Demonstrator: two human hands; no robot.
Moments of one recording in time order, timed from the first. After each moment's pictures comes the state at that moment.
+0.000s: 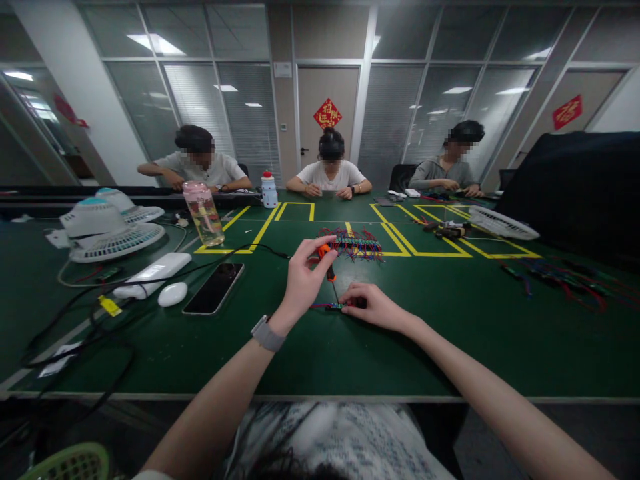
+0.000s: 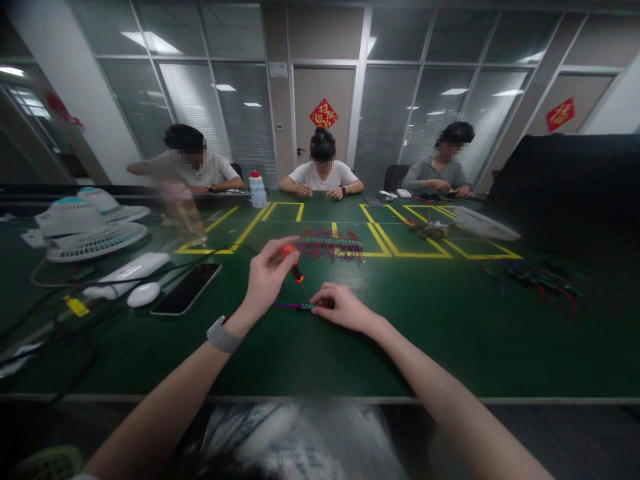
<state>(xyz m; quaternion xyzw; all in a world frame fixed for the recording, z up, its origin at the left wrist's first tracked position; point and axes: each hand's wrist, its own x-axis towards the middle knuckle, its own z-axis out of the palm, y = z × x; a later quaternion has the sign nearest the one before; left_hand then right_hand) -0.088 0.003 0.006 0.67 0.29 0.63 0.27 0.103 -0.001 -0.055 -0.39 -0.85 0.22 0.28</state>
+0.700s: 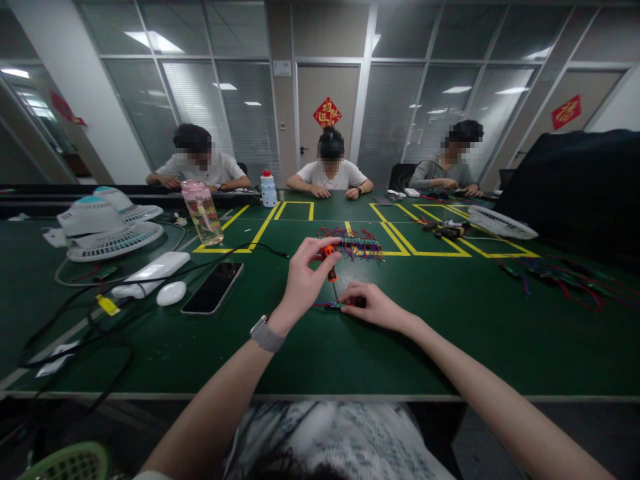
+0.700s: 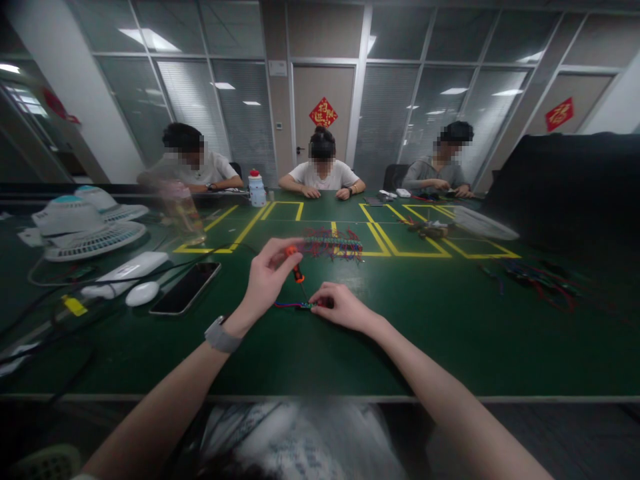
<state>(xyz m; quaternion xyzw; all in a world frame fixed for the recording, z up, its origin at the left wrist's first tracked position) -0.088 0.000 0.008 0.71 0.27 0.61 0.25 0.103 -0.003 -0.051 -0.39 -0.85 0.22 0.28</state>
